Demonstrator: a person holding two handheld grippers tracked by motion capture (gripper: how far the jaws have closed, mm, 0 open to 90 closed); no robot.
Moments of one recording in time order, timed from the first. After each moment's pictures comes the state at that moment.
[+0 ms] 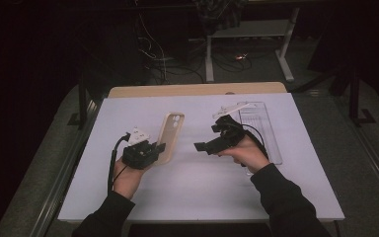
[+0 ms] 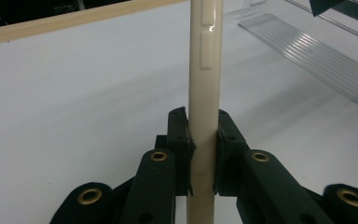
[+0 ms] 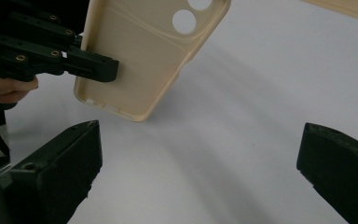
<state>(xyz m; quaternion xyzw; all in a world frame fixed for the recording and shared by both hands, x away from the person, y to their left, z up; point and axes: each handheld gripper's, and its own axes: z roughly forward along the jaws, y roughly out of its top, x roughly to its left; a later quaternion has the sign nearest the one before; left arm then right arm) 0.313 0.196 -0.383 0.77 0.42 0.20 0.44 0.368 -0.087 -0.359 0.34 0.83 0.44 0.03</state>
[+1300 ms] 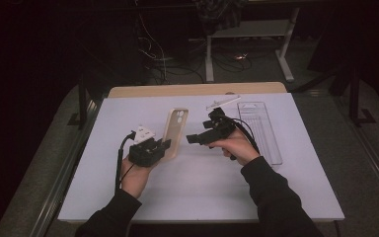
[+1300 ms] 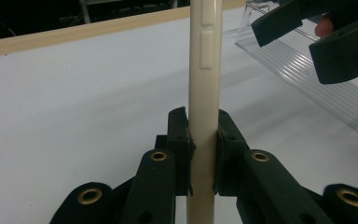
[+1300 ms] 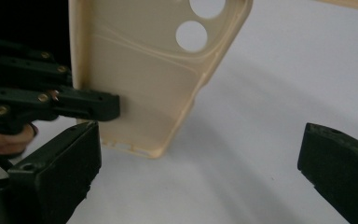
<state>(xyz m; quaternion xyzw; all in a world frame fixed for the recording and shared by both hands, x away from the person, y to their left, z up) 0.315 0.178 -0.380 0.75 0.43 0.21 0.45 0.400 -0.069 -0.370 0.35 0.81 0.47 -0.02</state>
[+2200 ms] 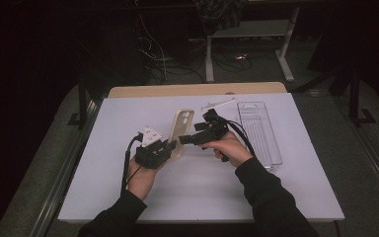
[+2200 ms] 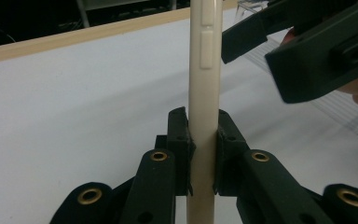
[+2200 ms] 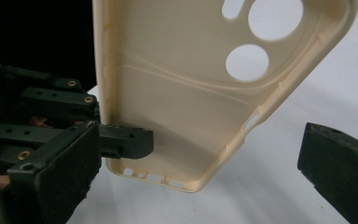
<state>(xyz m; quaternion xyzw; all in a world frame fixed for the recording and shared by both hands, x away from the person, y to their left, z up) 0.311 0.163 -0.382 0.76 0.42 0.22 0.45 0.402 -0.053 -0.380 0.33 0.79 0.50 -0.07</state>
